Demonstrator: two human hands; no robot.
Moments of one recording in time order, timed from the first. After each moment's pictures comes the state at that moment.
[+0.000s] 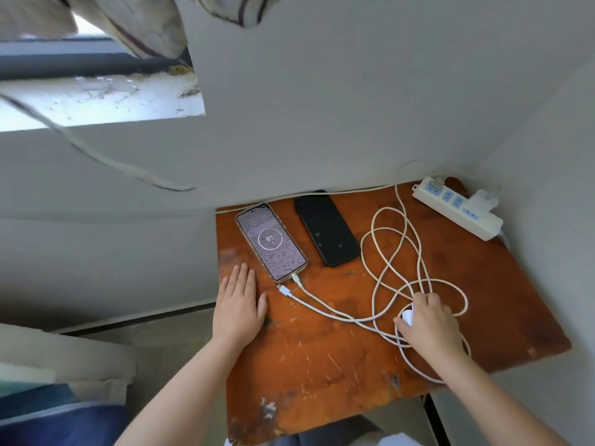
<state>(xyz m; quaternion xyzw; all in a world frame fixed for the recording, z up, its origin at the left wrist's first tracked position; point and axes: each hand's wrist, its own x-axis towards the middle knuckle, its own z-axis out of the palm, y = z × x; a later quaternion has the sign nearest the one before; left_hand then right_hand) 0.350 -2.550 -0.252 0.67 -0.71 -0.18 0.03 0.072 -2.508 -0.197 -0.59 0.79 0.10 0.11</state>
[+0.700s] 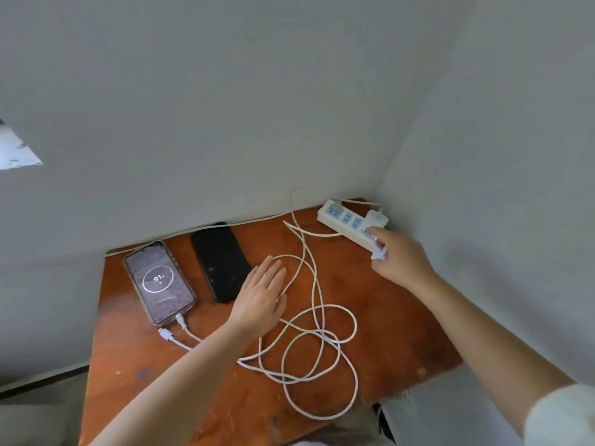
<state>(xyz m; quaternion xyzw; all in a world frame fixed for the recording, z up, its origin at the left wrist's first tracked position) 0.130 -2.591 -0.196 0.54 -0.82 -0.17 0.06 -0.110 -2.601 -0.134 -0.66 0.74 -0.06 0.13</state>
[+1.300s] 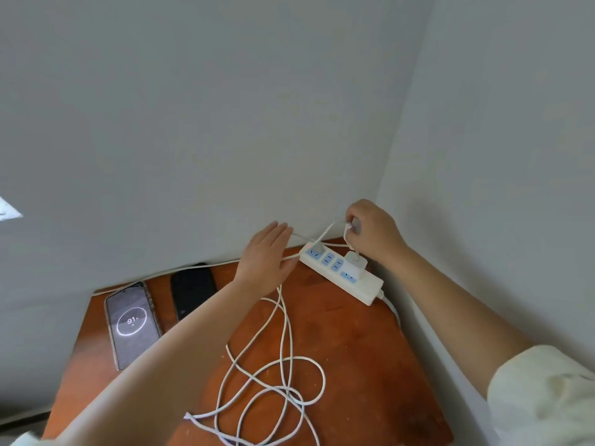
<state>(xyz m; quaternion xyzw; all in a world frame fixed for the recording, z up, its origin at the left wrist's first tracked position) 0.035 -2.684 -0.126 0.57 -0.81 -0.11 0.10 -0.163 -2.695 -0.100 -0.74 0.63 -0.21 0.10</state>
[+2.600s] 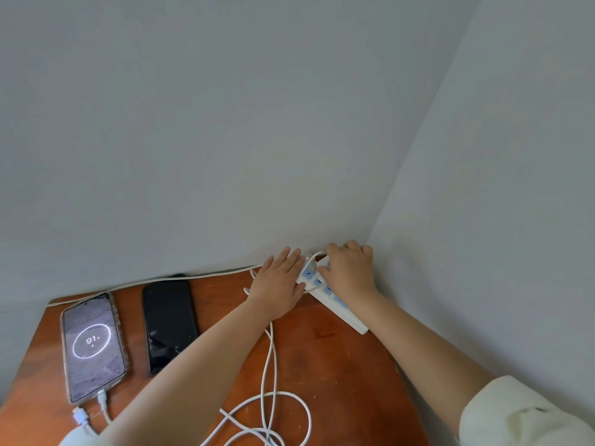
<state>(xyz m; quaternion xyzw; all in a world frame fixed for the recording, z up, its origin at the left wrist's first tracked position) 0.007 -2.729 -0.186 0.53 -0.83 -0.14 -0.02 -0.136 -2.726 -0.156 -0.73 0.68 -0.07 0.02</state>
